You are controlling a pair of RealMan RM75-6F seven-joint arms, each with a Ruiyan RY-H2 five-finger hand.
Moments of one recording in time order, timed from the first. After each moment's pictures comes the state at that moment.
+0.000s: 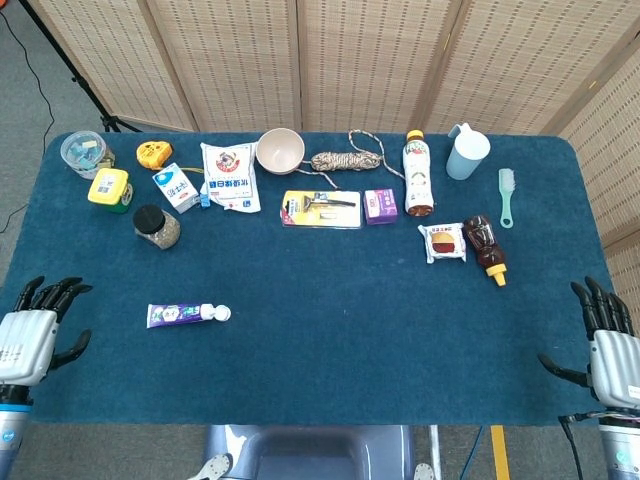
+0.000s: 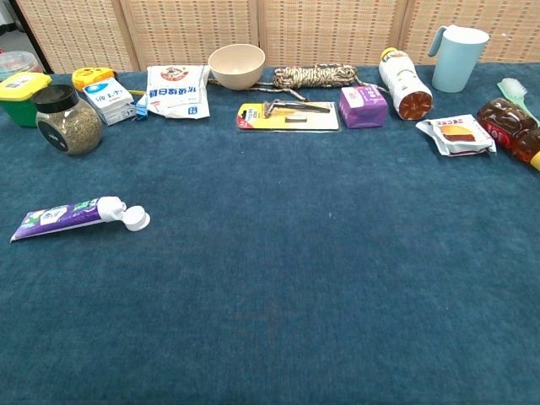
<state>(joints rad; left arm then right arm) -0.14 -1.04 -0.06 -1.91 1.42 1.42 0.23 0.04 -1.10 0.10 -1.74 -1.44 1.52 0.08</state>
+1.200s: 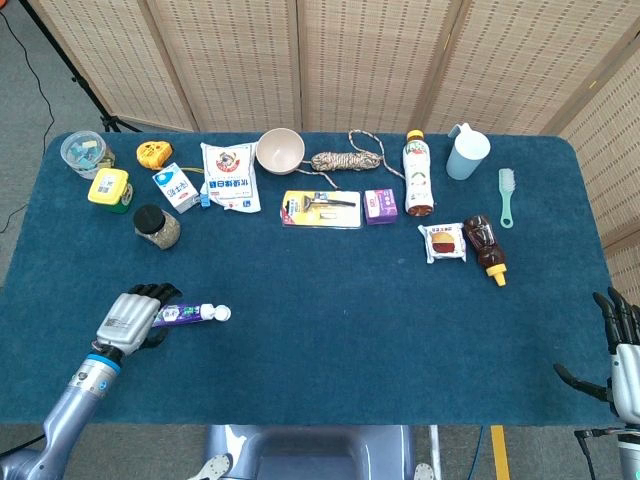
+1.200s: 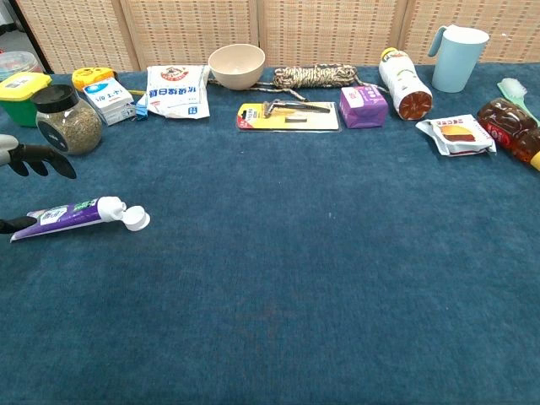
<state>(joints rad) -0.41 -1.31 -0.07 -1.66 1.27 1.02 0.33 -0.02 -1.07 0.09 -1.73 -1.46 1.57 0.12</state>
